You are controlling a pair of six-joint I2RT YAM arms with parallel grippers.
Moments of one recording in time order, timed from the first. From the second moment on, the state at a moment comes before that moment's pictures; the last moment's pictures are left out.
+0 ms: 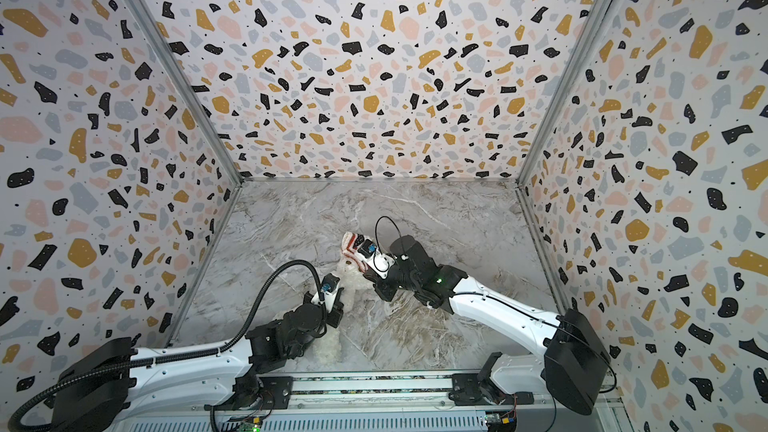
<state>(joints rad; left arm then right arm) -1.10 0.99 0.27 0.37 -0.64 -0.10 0.88 1.28 0.90 -0.20 -0.28 -0.13</state>
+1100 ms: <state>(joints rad) -1.10 0.91 0.24 0.50 -0.59 -0.05 1.01 1.31 0.97 -0.09 -0.35 -0.09</state>
